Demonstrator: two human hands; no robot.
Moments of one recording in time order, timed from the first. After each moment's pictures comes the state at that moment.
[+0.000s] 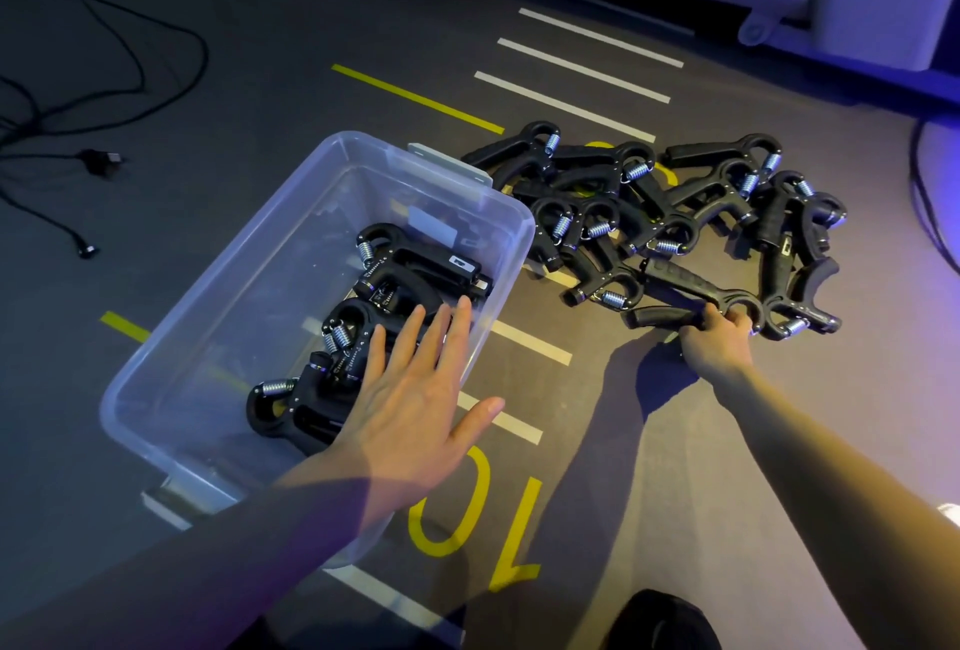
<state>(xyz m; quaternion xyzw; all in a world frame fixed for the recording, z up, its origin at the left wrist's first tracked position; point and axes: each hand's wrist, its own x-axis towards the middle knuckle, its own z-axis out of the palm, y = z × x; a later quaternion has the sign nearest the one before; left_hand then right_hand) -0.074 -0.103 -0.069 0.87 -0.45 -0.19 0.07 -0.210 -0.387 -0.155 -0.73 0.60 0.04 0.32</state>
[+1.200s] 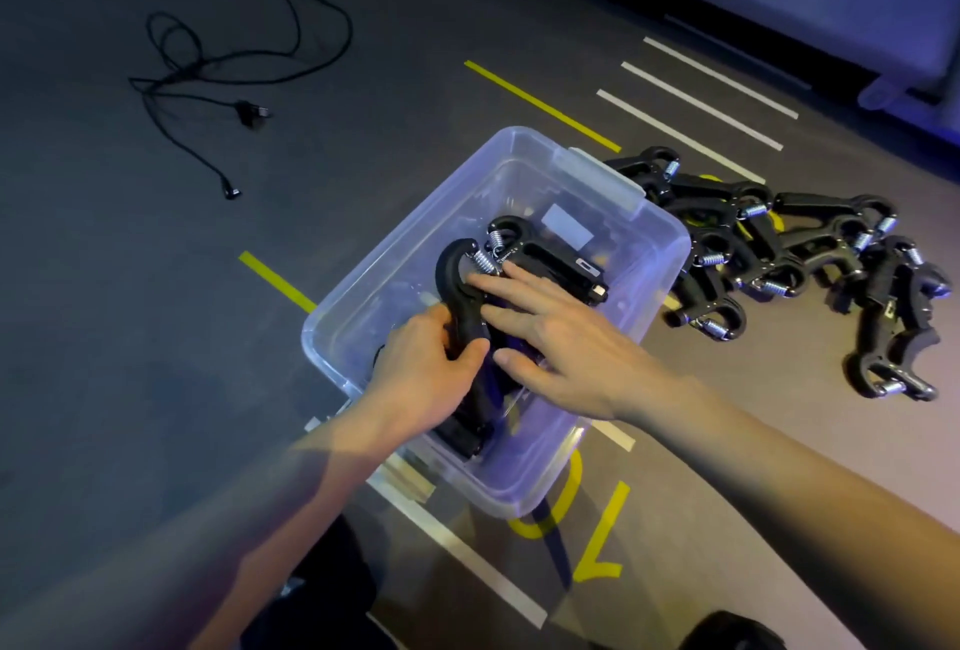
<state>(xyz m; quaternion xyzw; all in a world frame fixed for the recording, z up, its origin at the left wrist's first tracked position) -0.010 -0.018 -0.073 0.86 -0.14 -0.28 0.40 -0.073 -0.175 -0.054 -0.97 -0.10 0.09 0.19</state>
